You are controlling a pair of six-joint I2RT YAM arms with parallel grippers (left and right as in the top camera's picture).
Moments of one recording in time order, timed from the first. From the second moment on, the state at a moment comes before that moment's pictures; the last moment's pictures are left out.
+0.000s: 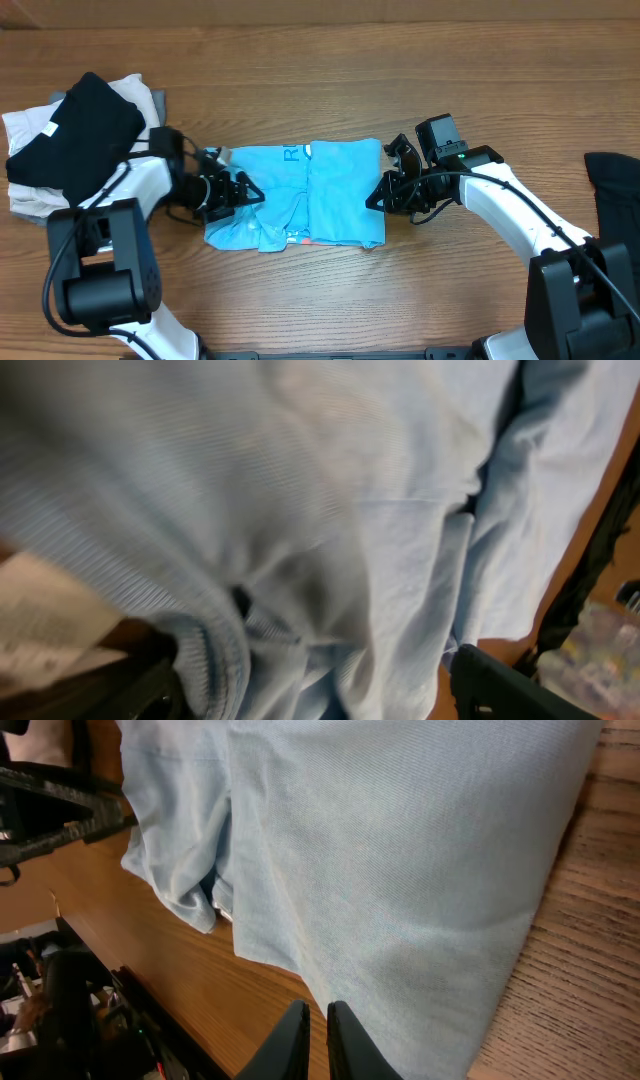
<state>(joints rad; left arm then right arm) 0.16 1.88 1.03 -0.76 0.68 -0.01 0.28 1.67 1.03 -0.70 -0.67 0.25</state>
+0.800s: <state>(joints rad) 0.24 1.83 0.86 -0.41 0.84 0.06 0.28 1.67 1.03 -0.69 -0.67 0.25</state>
